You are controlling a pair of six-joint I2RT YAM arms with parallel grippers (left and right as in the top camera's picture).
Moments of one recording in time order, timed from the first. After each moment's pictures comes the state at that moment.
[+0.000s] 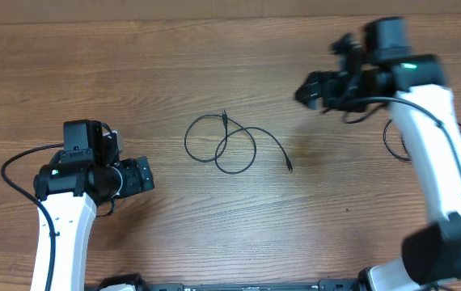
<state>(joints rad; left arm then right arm) 0.11 1.19 0.95 -1.06 0.14 -0.19 0.14 1.70 1.63 -1.09 -0.39 0.14</state>
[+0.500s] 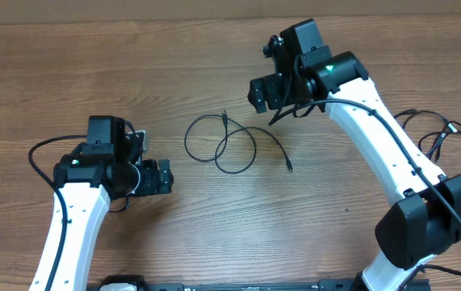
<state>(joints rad) -0.01 1.25 0.95 -1.04 0.21 -0.12 0.40 1.85 1.70 -0.92 -0.15 0.10</state>
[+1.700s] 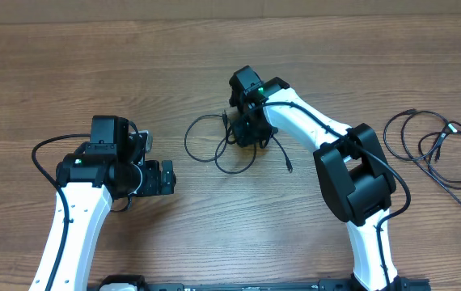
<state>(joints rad) -0.03 1.25 0.95 -1.04 0.21 -0.12 0.54 2.23 1.69 -0.90 -0.13 0.18</state>
